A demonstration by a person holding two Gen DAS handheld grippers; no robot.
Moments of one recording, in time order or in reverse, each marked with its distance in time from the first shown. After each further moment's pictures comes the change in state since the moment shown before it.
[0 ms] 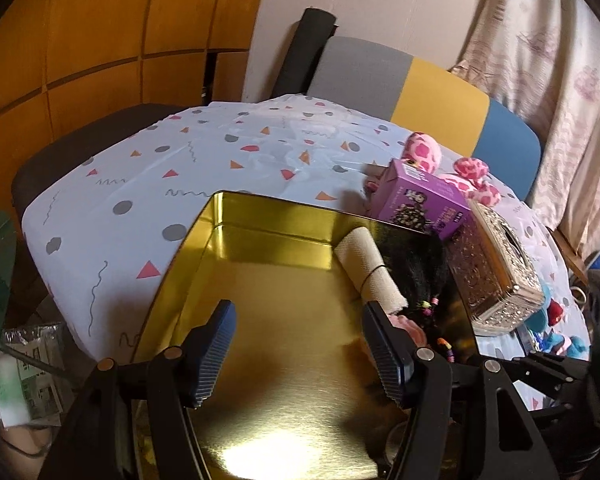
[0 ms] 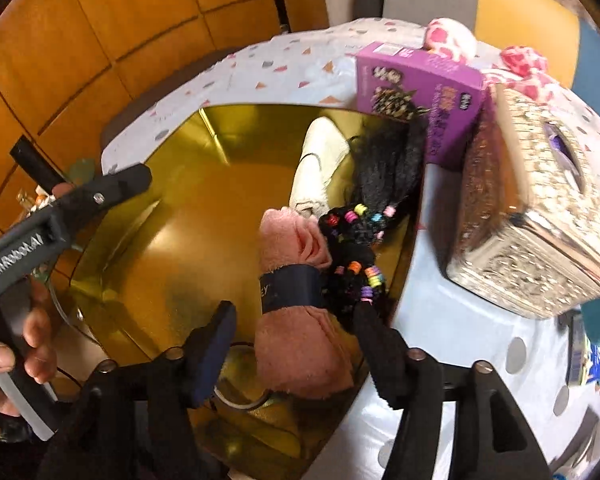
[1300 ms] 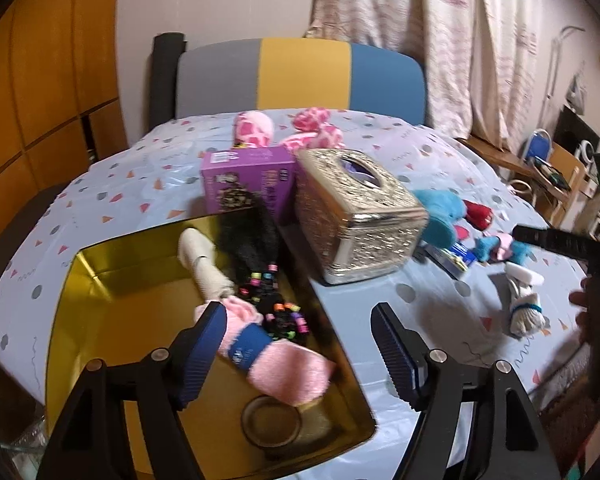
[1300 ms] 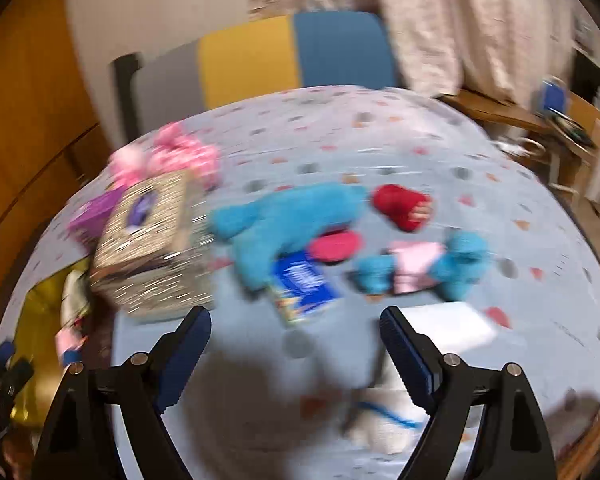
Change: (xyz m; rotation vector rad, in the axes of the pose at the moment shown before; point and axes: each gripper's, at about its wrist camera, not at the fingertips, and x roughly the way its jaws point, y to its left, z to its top) left arm -0.028 -0.136 -0.036 0.412 -0.002 -0.196; right arm -0.173 -0.181 -0.109 0.613 -0.347 -0.507
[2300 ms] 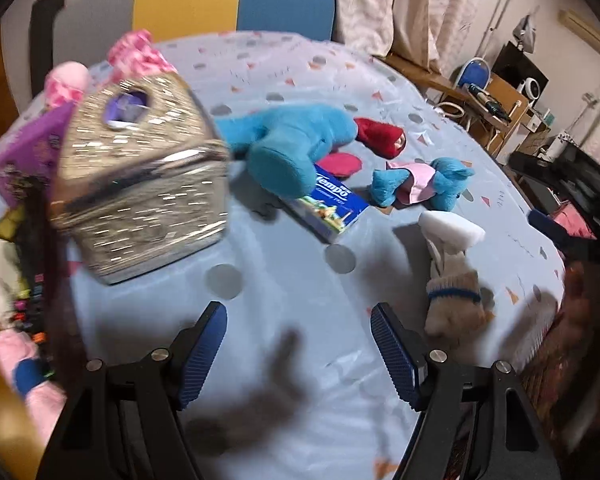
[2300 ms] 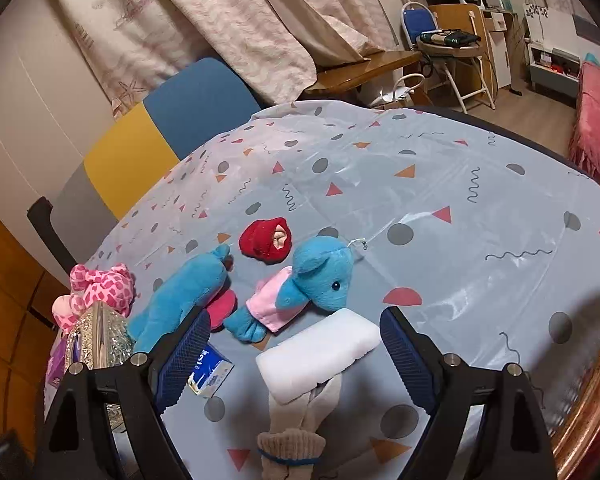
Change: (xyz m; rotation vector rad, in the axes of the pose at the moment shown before) left arm 0.096 -0.152 0.013 0.143 0.275 -0.277; right arm -0.016 -0.129 -0.008 0.503 -0.131 -0.065
